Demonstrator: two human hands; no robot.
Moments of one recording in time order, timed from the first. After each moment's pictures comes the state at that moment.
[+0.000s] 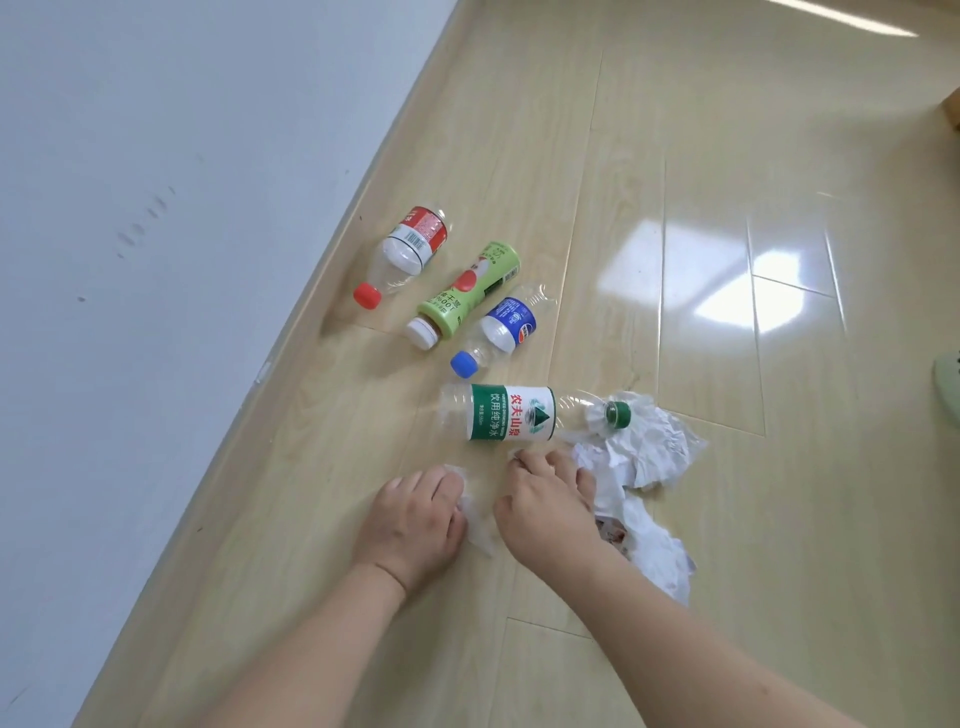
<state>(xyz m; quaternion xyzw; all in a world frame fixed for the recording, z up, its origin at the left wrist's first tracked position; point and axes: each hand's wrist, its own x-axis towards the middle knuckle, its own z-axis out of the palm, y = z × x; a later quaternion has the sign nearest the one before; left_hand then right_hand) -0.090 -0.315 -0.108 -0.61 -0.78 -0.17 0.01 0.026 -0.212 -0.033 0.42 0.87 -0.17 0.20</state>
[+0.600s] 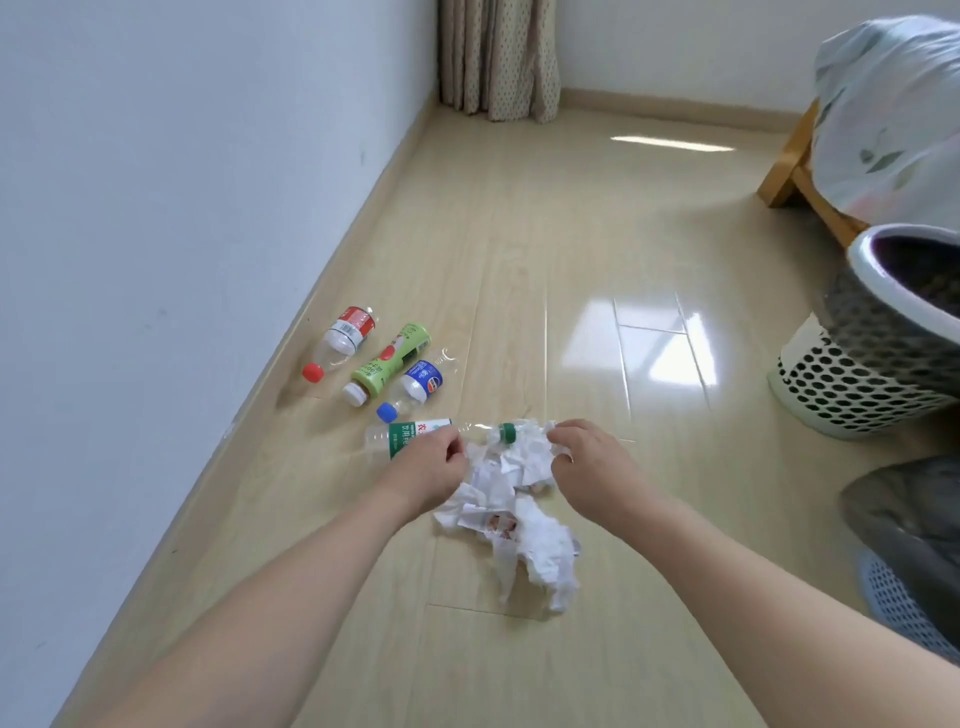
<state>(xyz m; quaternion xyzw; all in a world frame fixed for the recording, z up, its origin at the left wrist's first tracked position) -0.020 -0.245 0.040 -0.46 -0.79 -0.26 -0.31 0.162 -0.166 0.108 0.46 0.85 -0.25 0.01</state>
